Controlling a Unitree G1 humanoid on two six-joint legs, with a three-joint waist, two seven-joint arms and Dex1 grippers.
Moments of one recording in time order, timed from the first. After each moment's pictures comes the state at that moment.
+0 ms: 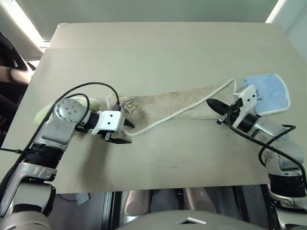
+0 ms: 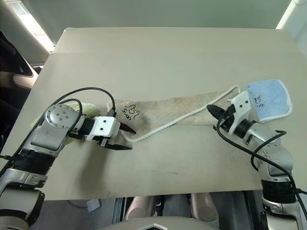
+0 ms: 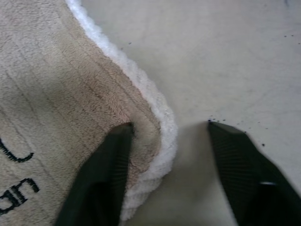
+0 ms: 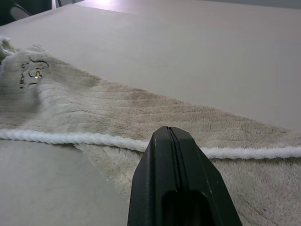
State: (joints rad) left arm -0.50 0.84 -0.25 0.24 -0.08 -0.14 -1.47; right arm -0.21 -0.54 -0.11 -0.31 0.45 0.56 0.64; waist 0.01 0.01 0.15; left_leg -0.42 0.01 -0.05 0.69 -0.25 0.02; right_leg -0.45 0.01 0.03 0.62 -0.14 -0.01
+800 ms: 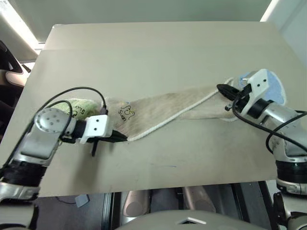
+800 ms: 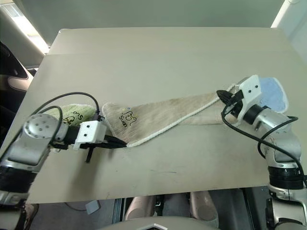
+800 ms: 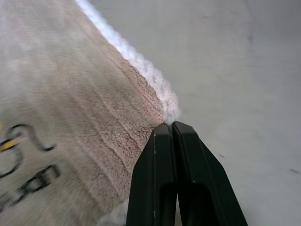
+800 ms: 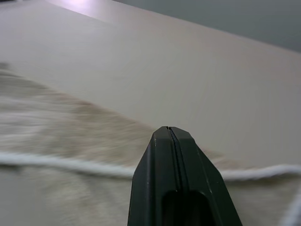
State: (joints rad) left arm -0.27 0.98 -0.09 -0.02 -0.25 -0.01 -1.43; right arm -0.37 -0.64 -0.11 -0.13 0.33 0.44 0.64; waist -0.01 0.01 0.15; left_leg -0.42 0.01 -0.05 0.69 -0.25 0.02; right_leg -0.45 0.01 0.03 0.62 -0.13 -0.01
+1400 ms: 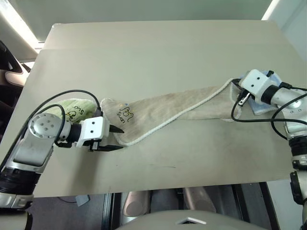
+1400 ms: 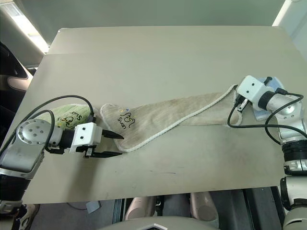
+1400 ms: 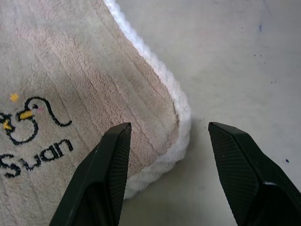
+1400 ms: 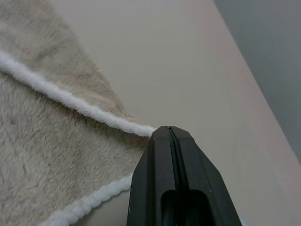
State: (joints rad) left arm -0.20 0.99 -0.05 -0.07 -0.24 0.02 -1.37; right arm -0.64 -0.82 0.13 0.50 -0.13 -0.22 0.73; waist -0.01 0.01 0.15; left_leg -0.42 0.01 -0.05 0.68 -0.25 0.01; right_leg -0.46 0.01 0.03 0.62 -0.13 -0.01
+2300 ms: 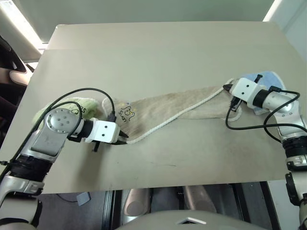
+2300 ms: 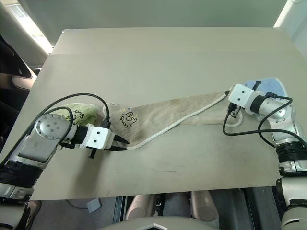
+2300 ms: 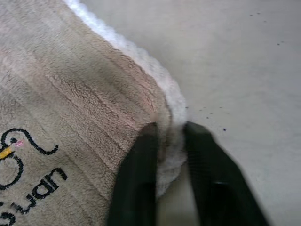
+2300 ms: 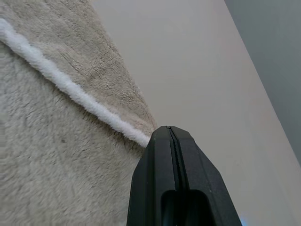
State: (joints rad) left arm -0.37 0.94 -0.21 0.10 -0.05 -0.22 -1.40; right arm -0.59 -0.78 0.12 0.43 -0.14 -0.24 0.75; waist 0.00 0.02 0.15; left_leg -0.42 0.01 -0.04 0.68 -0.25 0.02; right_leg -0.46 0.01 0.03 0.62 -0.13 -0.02
